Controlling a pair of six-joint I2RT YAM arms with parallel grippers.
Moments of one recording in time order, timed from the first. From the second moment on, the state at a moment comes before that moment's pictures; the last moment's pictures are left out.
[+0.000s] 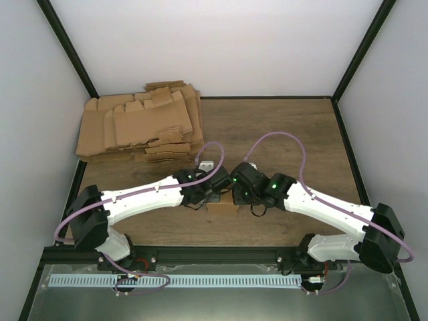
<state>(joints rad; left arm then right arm) -1.09 1.56 1.17 -0.84 -0.33 -1.00 0.96 1.22 0.90 -0.74 0.14 0.80</state>
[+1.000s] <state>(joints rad) -1.09 1.55 1.16 -0.83 -0.34 -0.99 0.97 1.20 0.83 -0.68 0.16 0.83</state>
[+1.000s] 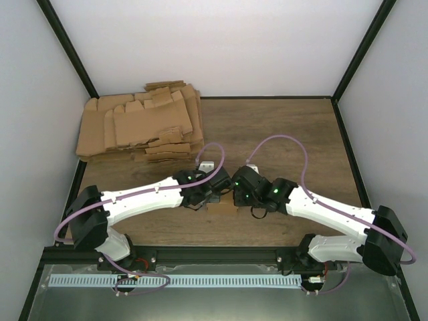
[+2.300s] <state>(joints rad) -1.10 1.50 1.08 -0.80 -0.30 -1.04 1.04 1.11 0.78 -0.73 0.22 0.84</state>
